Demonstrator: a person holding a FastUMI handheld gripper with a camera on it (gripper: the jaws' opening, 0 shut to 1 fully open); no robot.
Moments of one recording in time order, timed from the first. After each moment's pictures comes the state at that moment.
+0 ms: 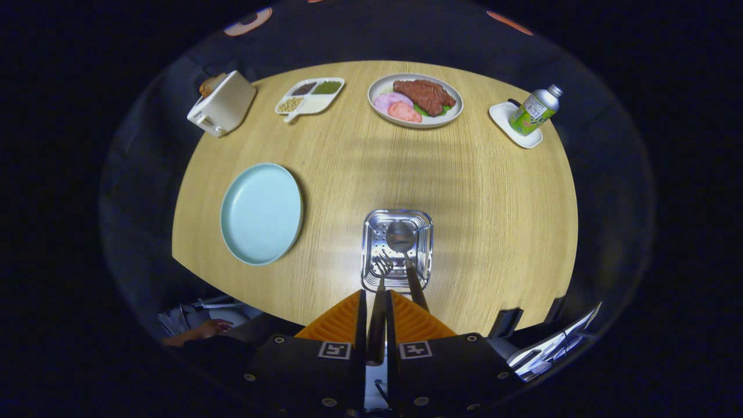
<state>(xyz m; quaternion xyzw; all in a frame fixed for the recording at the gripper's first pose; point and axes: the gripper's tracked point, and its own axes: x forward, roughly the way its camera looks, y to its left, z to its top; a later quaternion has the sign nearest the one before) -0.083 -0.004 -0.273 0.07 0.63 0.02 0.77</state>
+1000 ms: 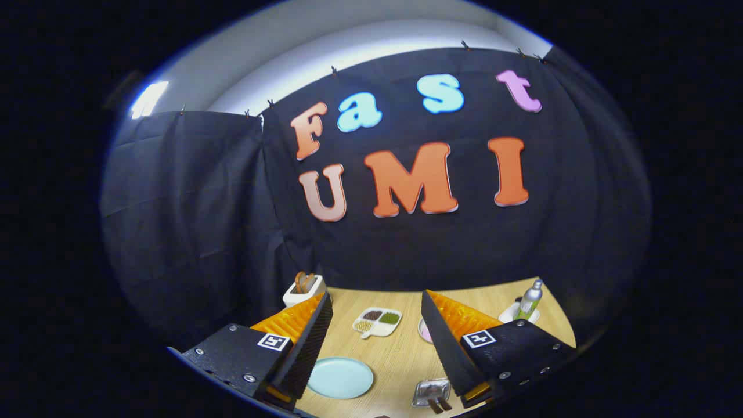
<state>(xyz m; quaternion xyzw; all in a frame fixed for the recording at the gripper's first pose) 0.008 0.012 0.025 0.07 0.06 0.05 0.99</state>
